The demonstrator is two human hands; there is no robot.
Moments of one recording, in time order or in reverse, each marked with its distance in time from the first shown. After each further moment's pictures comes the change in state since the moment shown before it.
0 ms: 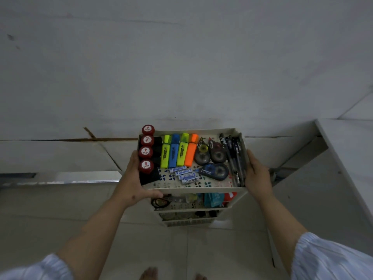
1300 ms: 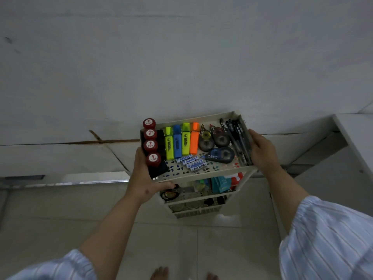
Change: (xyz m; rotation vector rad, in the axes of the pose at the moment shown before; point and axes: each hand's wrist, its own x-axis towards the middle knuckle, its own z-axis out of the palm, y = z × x) left_hand 0.025 -0.009 0.002 -0.084 0.123 -0.036; right_hand 0.067 -0.027 0.014 -0.101 -0.009 0.003
